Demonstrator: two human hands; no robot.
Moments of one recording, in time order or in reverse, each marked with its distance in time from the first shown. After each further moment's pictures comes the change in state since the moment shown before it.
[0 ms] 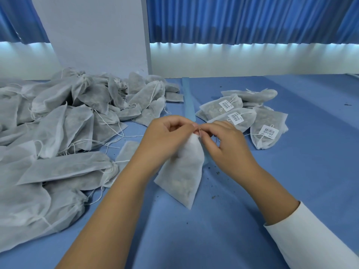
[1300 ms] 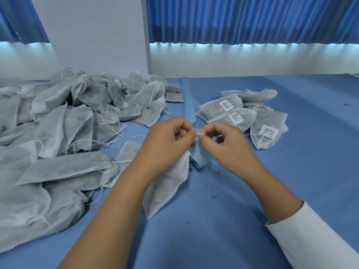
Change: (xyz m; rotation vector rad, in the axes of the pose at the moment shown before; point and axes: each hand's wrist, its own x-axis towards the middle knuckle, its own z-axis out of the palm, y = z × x) left_hand 0.004 -0.016 -0.003 0.342 -0.032 0.190; right_hand 0.000 -0.004 -0.003 0.383 -0.029 0.234
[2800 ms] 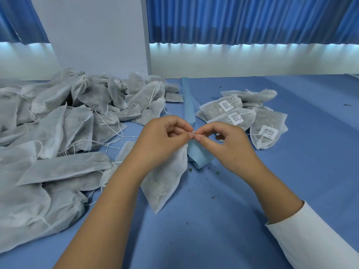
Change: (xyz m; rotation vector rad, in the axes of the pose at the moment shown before) left_hand 0.001 0.003 -0.012 -0.161 -0.012 -0.115; right_hand 0.001 -0.005 -0.003 -0.040 -0.034 0.001
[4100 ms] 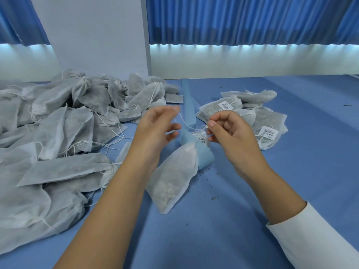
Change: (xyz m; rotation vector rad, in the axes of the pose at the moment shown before) left_hand 0.009 0.004 0.005 -0.584 0.271 -0.174; right_hand 0.004 -0.002 -0.002 0.464 0.156 0.115
